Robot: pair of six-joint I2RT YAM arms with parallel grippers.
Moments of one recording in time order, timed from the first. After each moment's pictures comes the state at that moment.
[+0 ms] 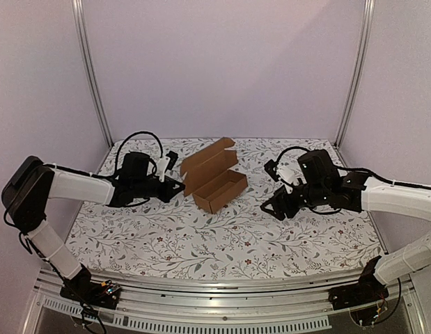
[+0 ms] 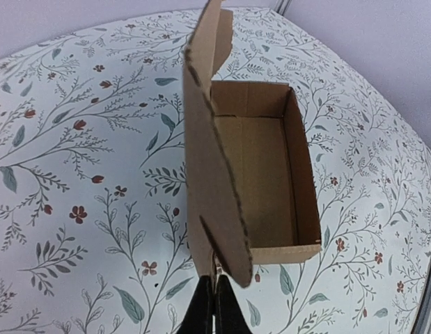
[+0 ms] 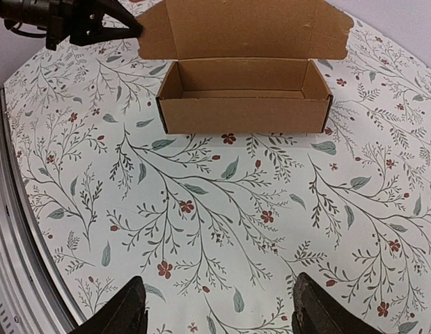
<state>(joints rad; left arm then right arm) -0.52 1.62 0.76 0.31 0.31 -0.12 0.77 1.28 0.84 -0.27 -0.12 0.04</state>
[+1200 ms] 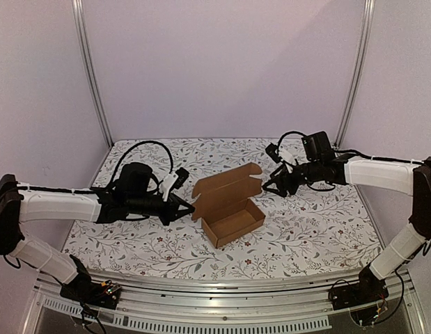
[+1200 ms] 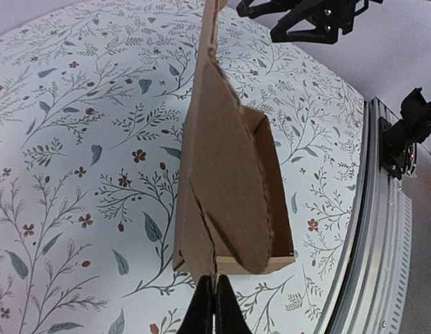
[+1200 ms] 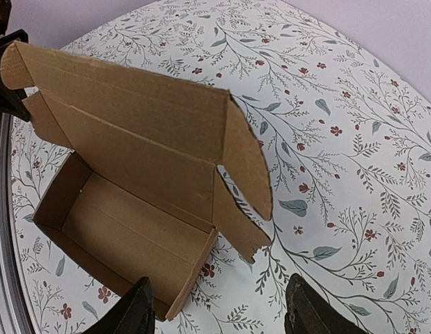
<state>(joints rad) -0.73 1.37 0.65 0.15 0.38 -0.11 0.48 1.55 1.01 -0.18 -0.48 -0.26</state>
